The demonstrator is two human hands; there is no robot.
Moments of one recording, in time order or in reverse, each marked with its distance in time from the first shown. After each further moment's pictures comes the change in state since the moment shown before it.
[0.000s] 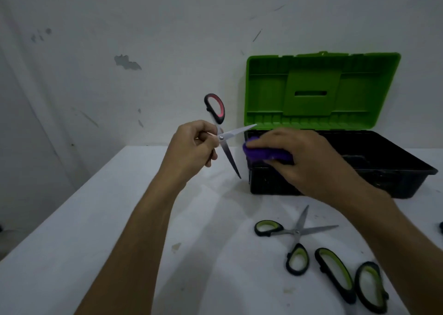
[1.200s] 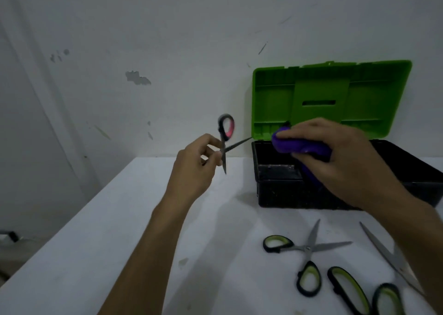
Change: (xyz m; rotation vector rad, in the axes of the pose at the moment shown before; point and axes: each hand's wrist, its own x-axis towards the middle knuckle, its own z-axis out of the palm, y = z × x) left_hand -0.002 -0.016 -0.001 0.259 0.074 0.092; right_hand -0.004 0.015 -0.025 0.112 0.216 0.032
